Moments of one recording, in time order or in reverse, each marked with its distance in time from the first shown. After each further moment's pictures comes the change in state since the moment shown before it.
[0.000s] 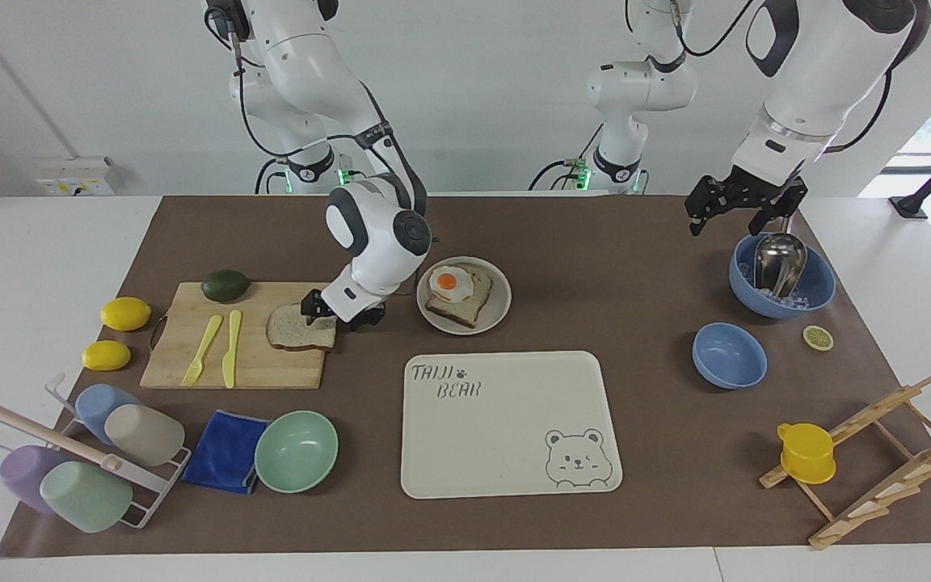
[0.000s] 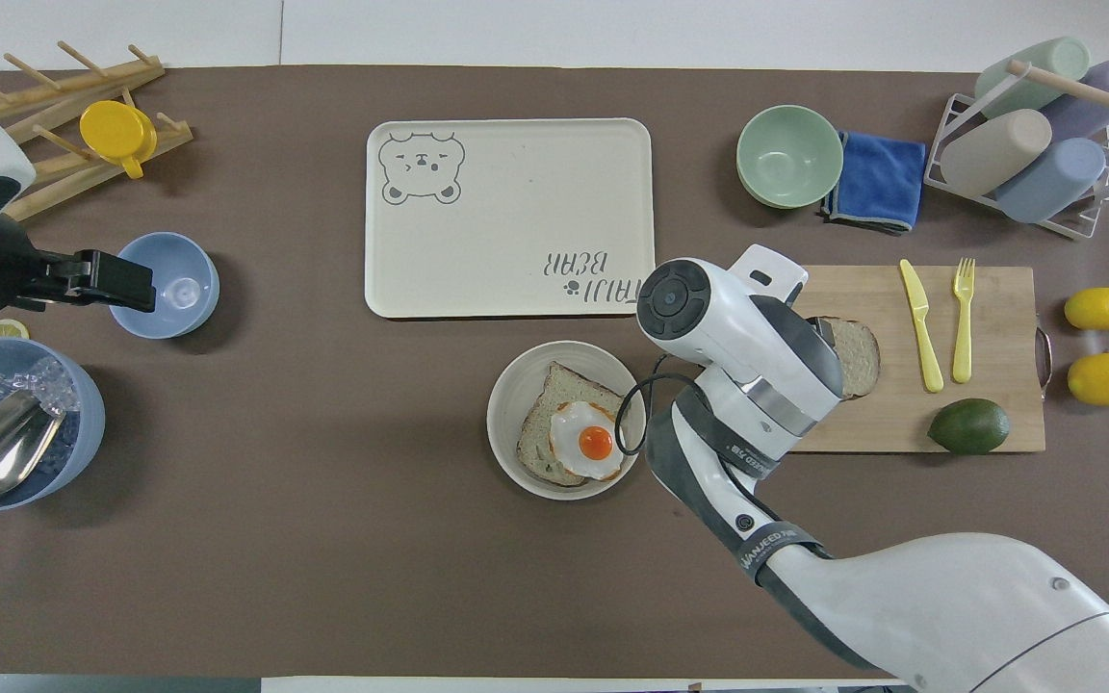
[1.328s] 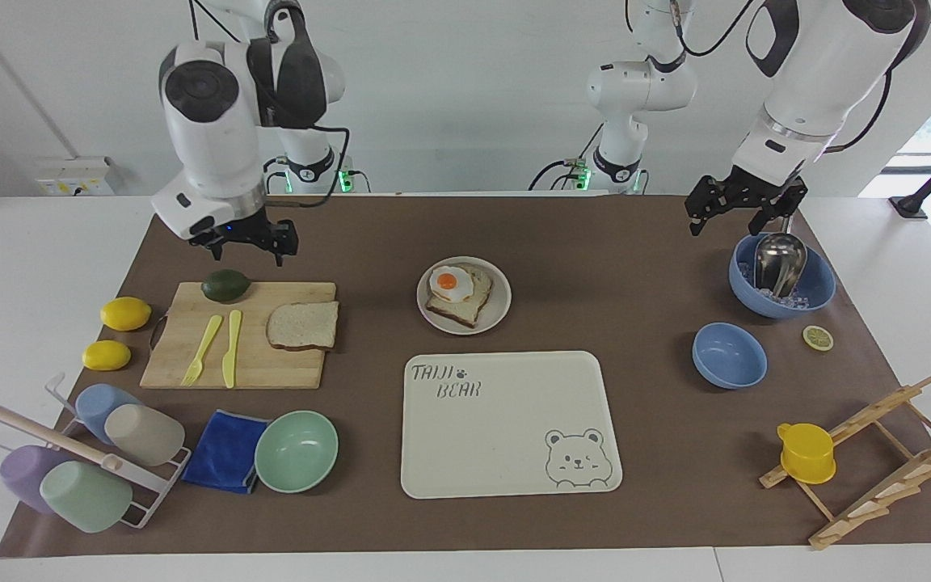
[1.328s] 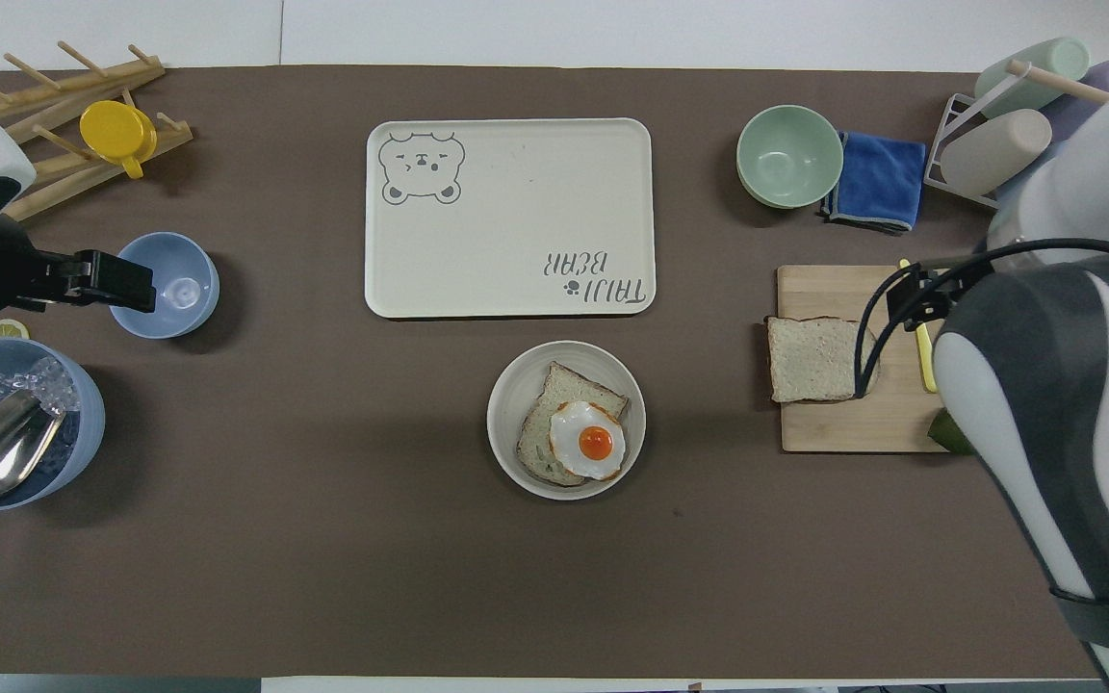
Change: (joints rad) left arm 0.000 0.000 0.000 0.000 0.000 -0.001 0.000; right arm -0.196 -0.224 -0.030 0.242 0.316 -0.288 -0.335
